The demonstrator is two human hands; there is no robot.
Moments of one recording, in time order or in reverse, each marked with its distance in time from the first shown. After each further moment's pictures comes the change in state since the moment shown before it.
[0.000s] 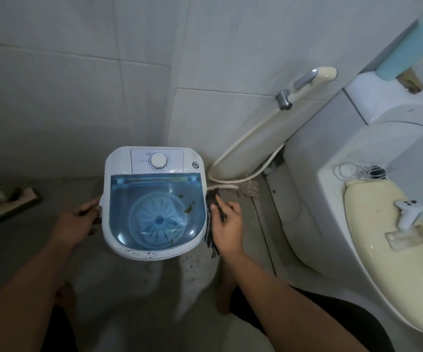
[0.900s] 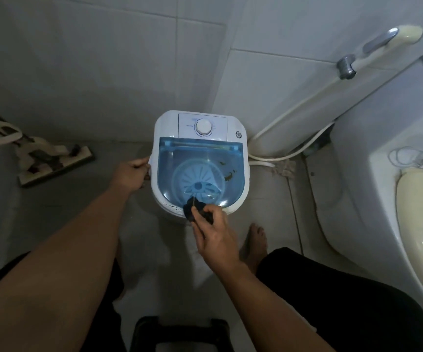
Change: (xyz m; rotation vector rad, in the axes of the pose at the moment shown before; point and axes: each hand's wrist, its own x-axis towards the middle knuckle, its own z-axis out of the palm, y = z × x) left_hand 0.009 0.001 0.000 0.029 0.020 -0.052; right_hand -0.130 -0.015 0.047 -0.429 -0.312 -0.521
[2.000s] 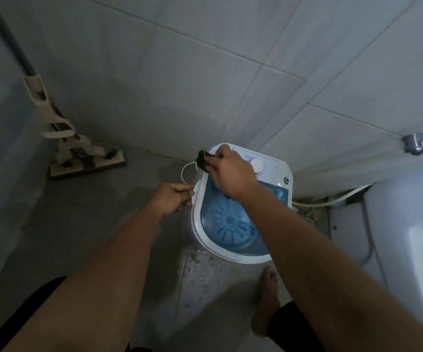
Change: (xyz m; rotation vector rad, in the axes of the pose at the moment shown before) left_hand 0.021 -0.011 -0.025 -0.179 -0.205 -0.001; right_hand 0.263 -0.064 0.001 -0.309 -0.230 -0.340
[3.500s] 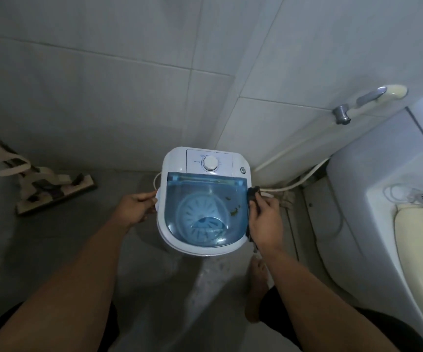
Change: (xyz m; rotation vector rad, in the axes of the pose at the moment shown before) left_hand -0.016 0.013 0.014 0.085 0.063 -0.013; right_hand -0.193 0.093 0.017 0.373 0.344 0.802
